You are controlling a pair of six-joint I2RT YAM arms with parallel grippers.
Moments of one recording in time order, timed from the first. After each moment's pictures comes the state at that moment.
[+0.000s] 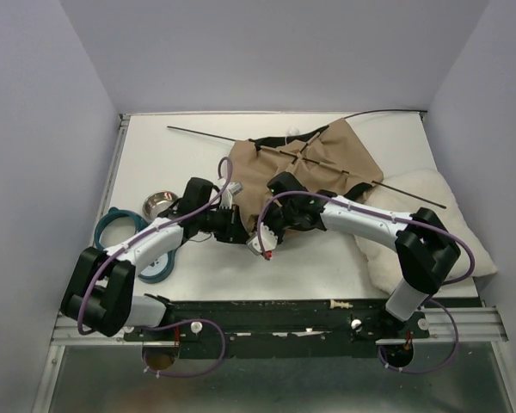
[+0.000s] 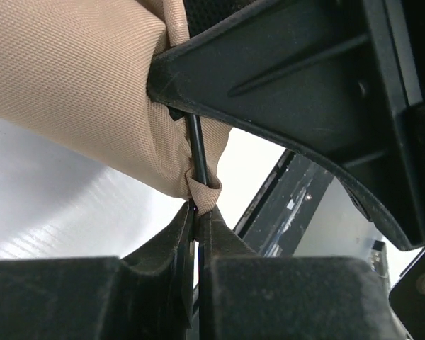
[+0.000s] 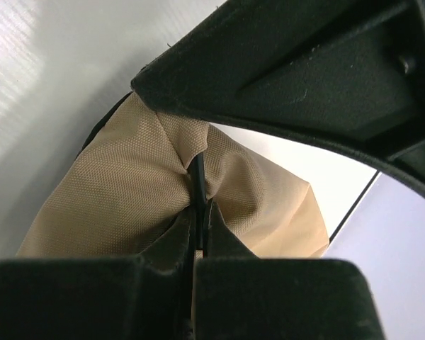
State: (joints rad) left arm -0.41 1.31 0.67 -0.16 0.76 -0.35; right arm 0.84 1.69 1.16 -0.38 -0.43 -1.72
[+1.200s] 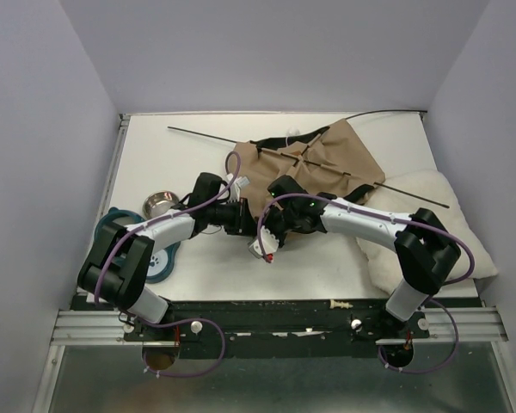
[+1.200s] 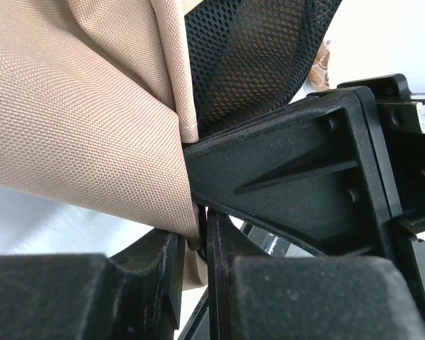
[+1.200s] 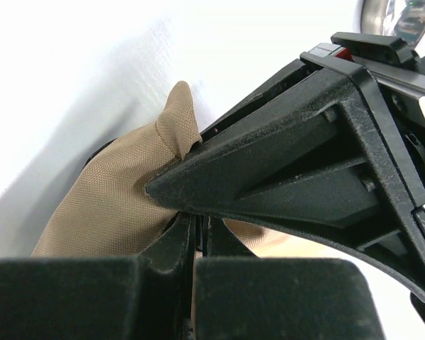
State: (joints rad) left arm -0.43 1.51 0.73 0.04 0.82 -0.50; right arm 0.85 1.69 1.12 -0.38 -0.44 -1.71
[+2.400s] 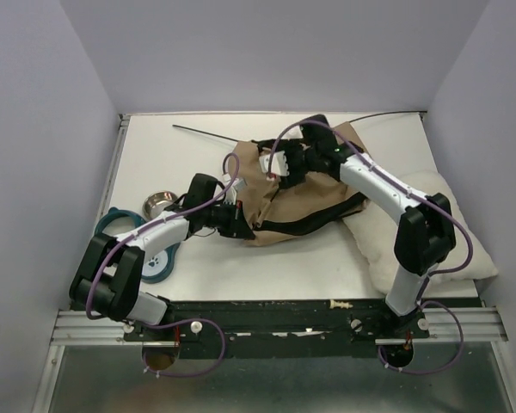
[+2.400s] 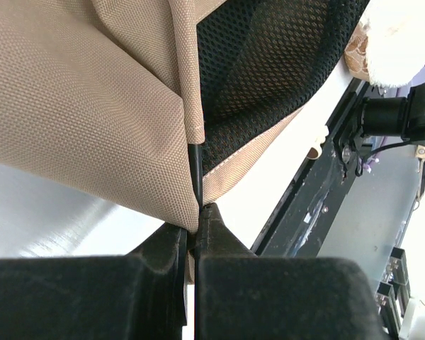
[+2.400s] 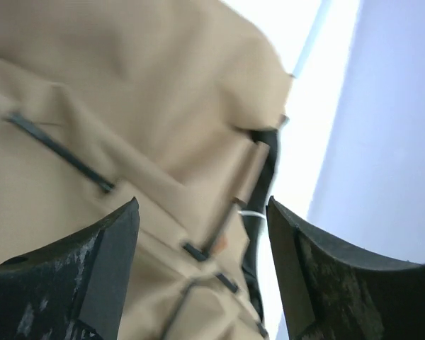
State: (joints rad) left arm -0.42 1.43 0.73 -0.11 0.77 -0.32; right arm 0.56 1.80 1.45 -0.47 -0.44 -1.41
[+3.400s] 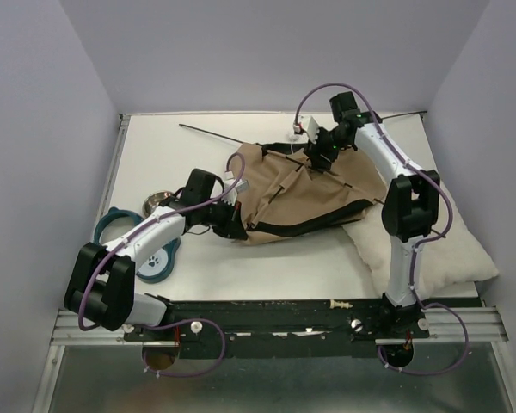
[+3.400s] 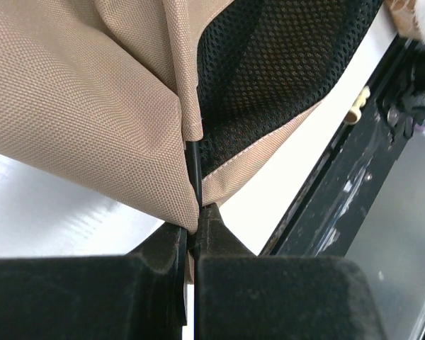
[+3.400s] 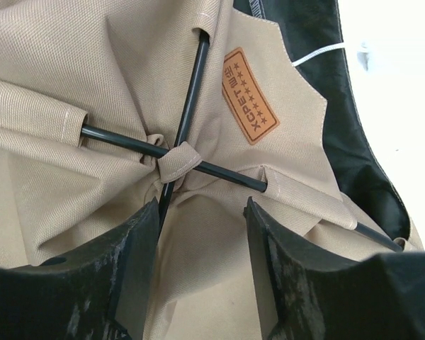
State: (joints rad) left arm -0.42 1.38 0.79 -0.33 0.72 -0.10; right arm 0.28 2.14 1.95 -0.88 -0.43 -0.95
